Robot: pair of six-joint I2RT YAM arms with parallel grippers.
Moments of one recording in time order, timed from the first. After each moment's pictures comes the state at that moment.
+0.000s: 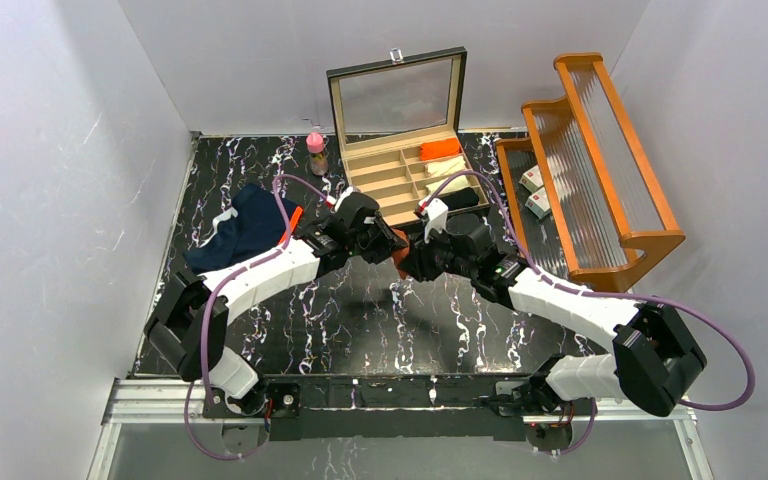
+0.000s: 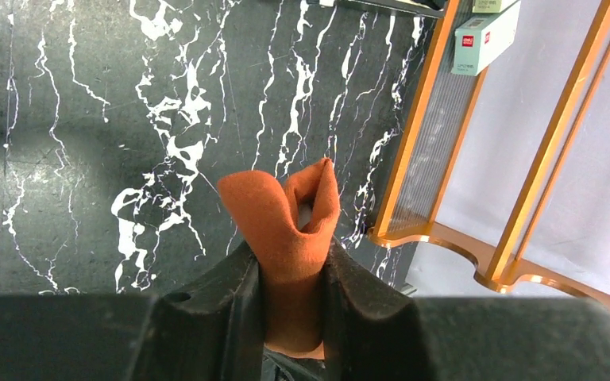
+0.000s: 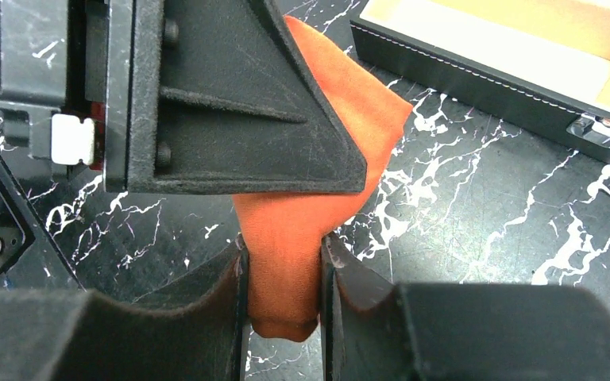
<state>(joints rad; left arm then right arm) -0.75 1.51 1.04 -0.24 -0.03 -1.22 0.78 1.28 0.73 0.06 -0.20 0.21</state>
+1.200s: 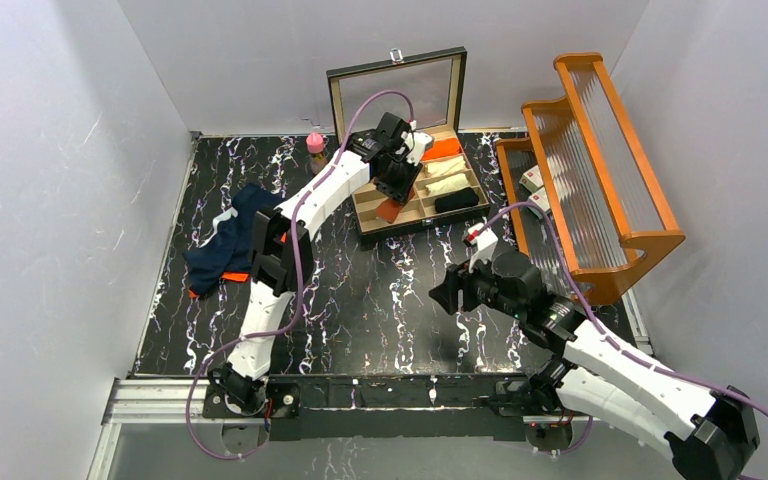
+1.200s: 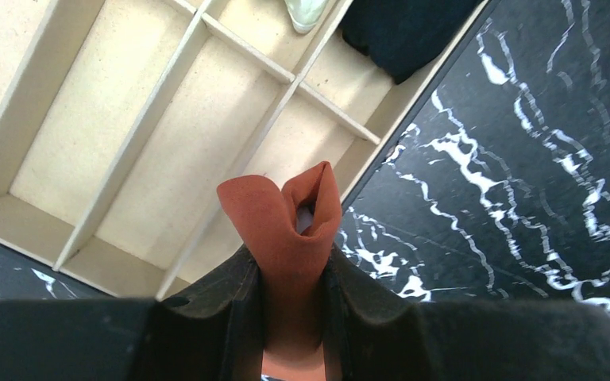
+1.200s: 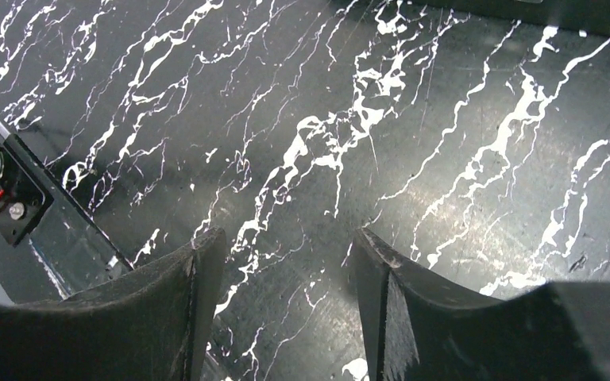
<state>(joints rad) -0.60 2.27 2.20 -0.92 0.16 0.04 0.78 0.78 0.51 -0.16 -0.09 0.31</state>
